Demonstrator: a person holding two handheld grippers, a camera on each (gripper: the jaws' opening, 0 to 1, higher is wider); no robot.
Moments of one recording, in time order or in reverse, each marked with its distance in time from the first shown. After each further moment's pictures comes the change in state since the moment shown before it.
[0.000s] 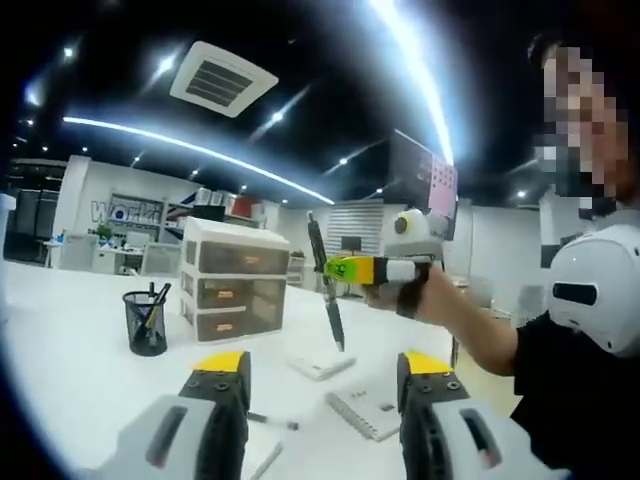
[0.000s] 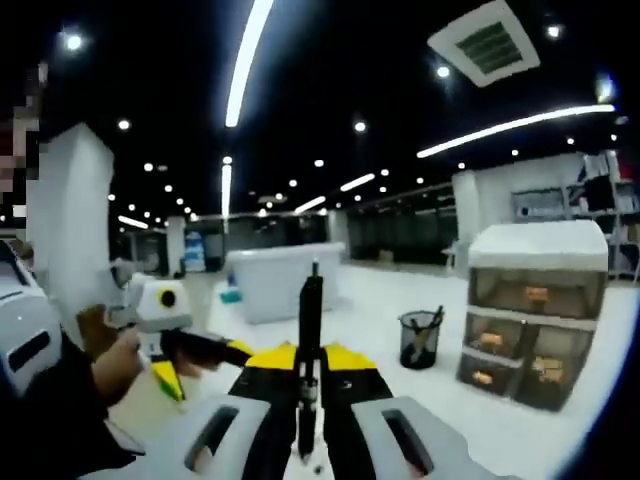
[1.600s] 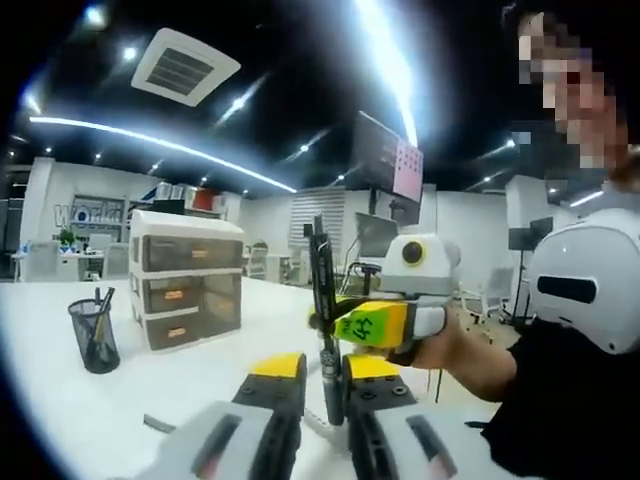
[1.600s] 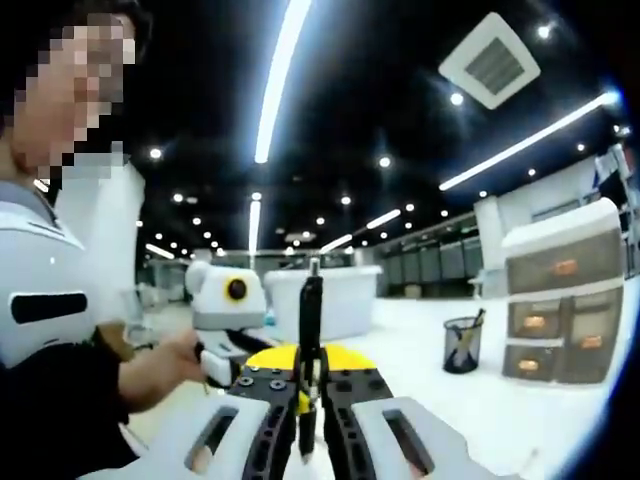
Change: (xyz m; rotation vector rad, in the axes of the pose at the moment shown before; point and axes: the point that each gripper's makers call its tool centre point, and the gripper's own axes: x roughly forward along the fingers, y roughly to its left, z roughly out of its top) left arm 0.045 -0.036 -0.013 0.061 0.059 -0.180; right arm -0.004 0.050 -0.030 -0.037 -0.127 0.115
